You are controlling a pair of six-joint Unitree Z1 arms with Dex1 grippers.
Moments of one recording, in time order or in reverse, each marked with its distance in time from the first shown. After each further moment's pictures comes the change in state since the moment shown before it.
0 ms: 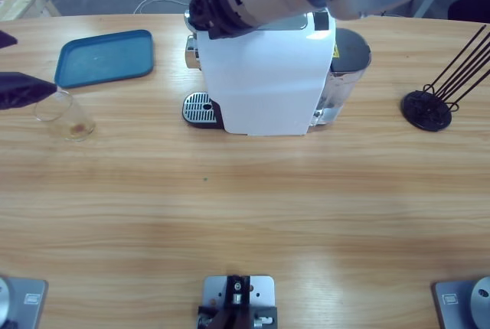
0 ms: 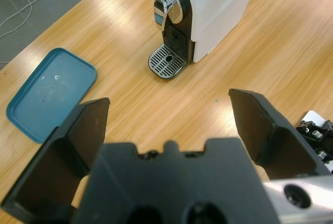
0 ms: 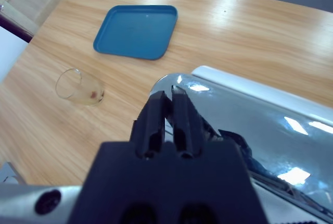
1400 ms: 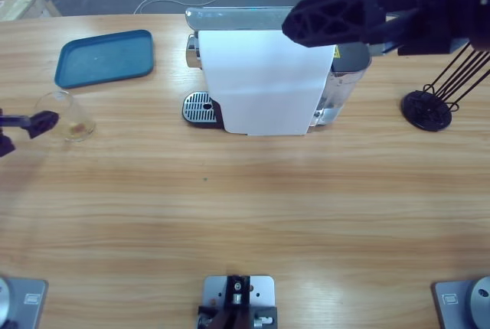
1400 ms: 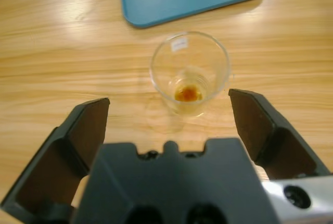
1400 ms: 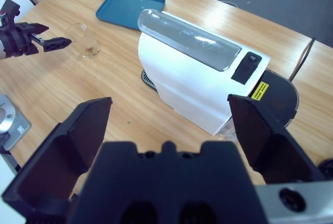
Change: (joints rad) arm 0 0.121 0.182 0.686 -0.727 0.557 -0.442; arm 1 0.080 -0.555 0.273 0.232 -0.101 -0.142
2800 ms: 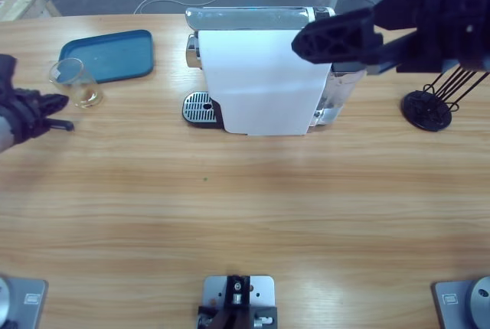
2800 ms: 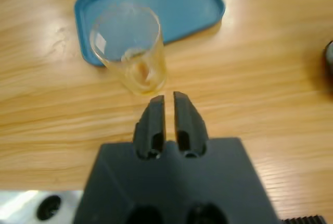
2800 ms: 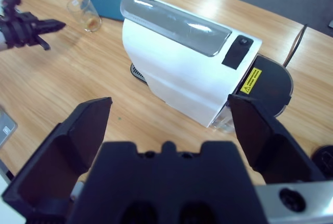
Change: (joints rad) arm 0 0.072 0.149 0.053 -0.376 -0.145 0.169; arm 1 0.002 0.000 0.052 -0.005 -0.035 0.024
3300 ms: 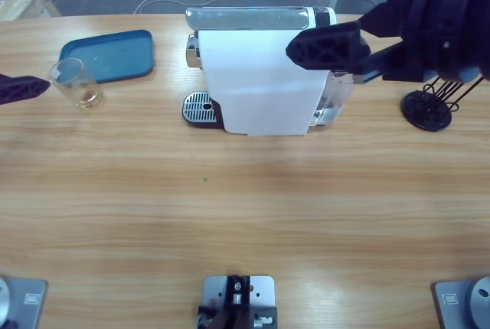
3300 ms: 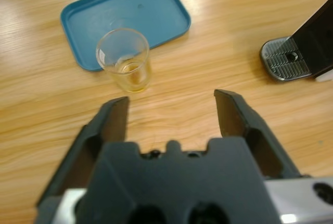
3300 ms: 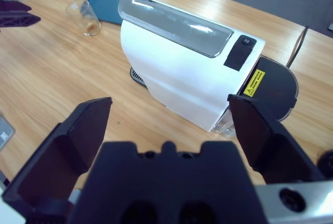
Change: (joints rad) arm 0 0.255 -0.265 -0.302 0.608 -0.393 0.159; arm 1 0.001 0.000 0.073 -0.106 -0.011 0.001
